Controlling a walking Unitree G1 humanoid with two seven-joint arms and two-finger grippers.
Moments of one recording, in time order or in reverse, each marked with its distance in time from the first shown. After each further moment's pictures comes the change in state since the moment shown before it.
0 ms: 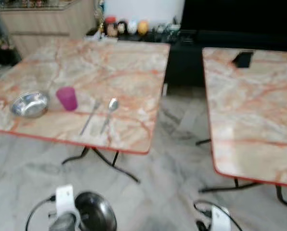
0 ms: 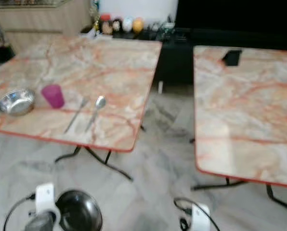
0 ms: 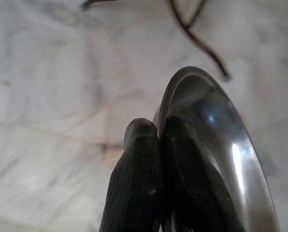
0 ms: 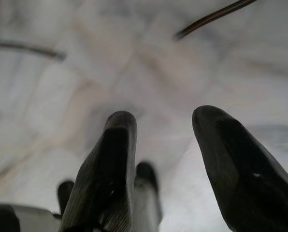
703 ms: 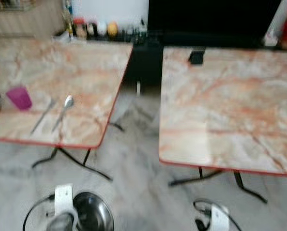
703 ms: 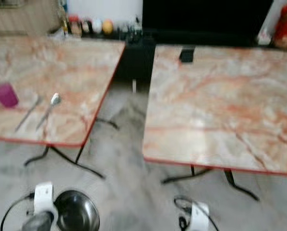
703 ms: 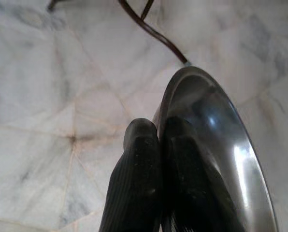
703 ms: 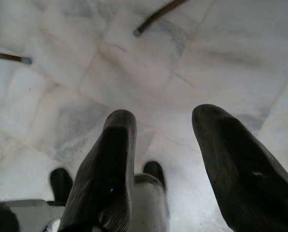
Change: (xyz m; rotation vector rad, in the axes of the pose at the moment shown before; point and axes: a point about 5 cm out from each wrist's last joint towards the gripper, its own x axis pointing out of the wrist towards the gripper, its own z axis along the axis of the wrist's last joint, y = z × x) left arm 0.002 0.000 0.009 0.023 -0.019 -0.005; right arm -0.002 0.003 -0.008 0.032 0.006 -0.015
